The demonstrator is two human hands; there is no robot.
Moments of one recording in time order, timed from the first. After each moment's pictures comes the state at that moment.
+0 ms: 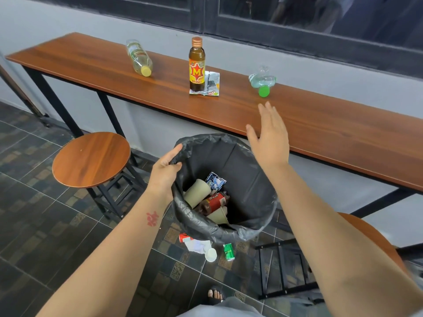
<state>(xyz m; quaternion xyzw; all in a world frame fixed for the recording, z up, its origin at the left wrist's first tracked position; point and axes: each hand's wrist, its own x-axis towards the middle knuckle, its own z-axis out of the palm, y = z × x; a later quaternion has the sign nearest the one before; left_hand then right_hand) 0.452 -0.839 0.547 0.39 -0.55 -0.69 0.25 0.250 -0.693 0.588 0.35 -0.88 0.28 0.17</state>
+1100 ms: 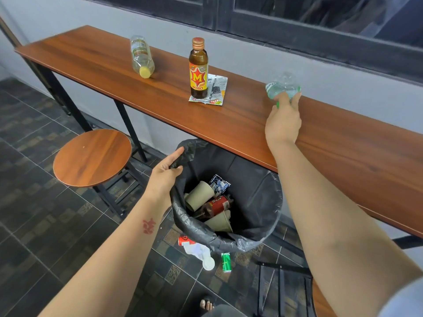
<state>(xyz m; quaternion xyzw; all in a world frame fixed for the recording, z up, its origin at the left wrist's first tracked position) 0.396 -0.852 0.528 0.42 -0.53 -0.68 0.27 0.137 -0.759 0.603 0.23 -0.91 0.33 0.12</state>
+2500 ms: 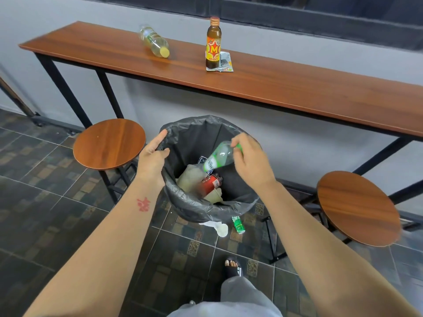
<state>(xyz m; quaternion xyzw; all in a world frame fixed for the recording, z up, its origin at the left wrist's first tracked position) 0.592 -0.872 0.551 0.37 -0.55 -0.70 0.27 0.450 -0.684 0.544 0.43 -0.83 0.35 0.09</state>
